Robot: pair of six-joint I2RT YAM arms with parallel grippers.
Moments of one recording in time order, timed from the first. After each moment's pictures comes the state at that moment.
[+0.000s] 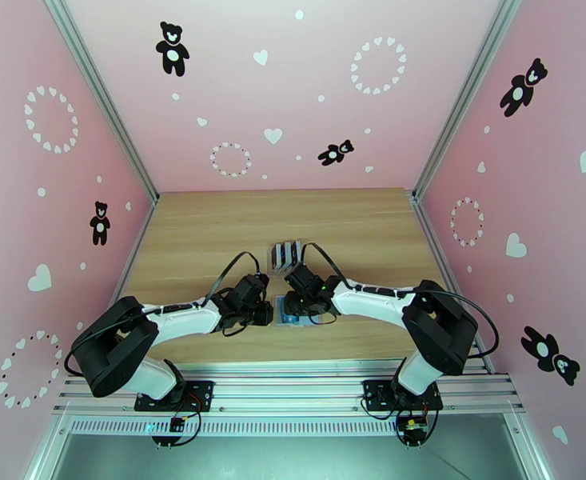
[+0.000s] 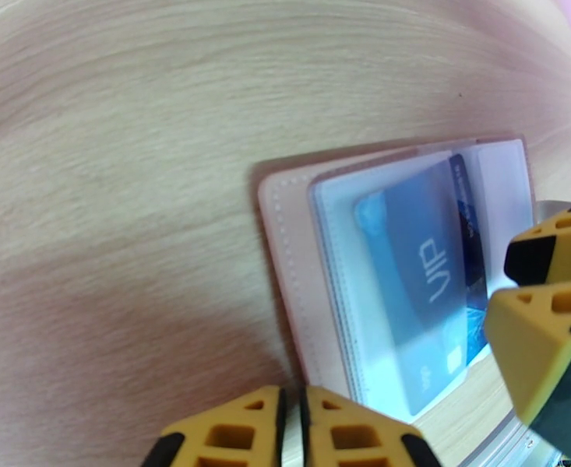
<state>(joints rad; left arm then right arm) -0.77 1.50 0.59 -0.10 0.15 -0.66 0.89 1.65 0.92 -0.39 -0.02 0.80</state>
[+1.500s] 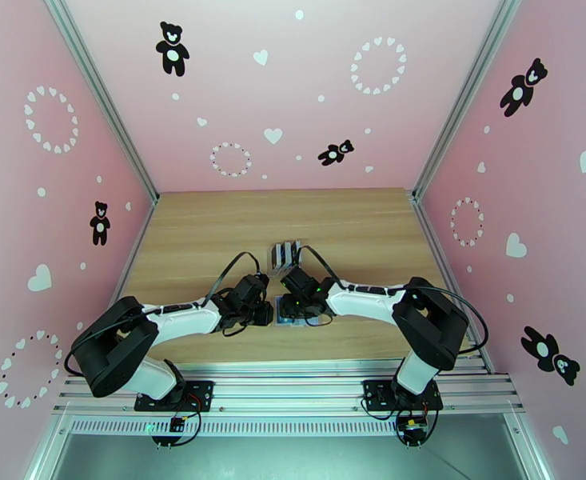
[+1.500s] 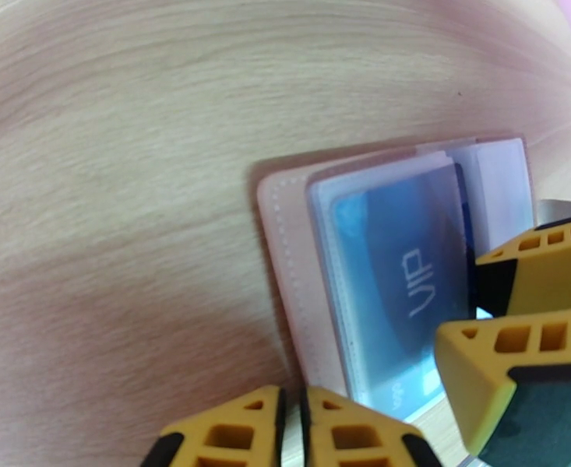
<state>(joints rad) -0.77 1.50 0.59 -0.10 0.15 -0.66 0.92 1.70 0.93 -0.35 -0.07 0.81</state>
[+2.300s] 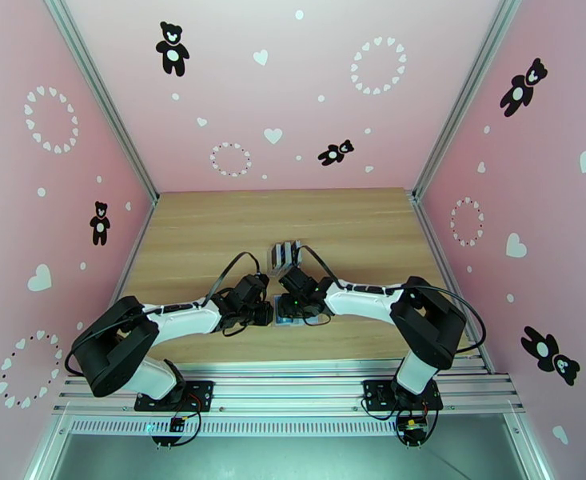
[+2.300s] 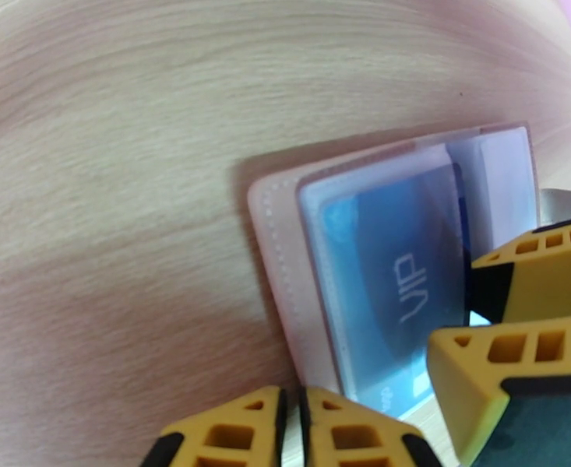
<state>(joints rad) -0.77 1.50 0.60 -0.10 0.15 -0.66 0.92 1.71 0.95 -0.35 -0.07 0.82</state>
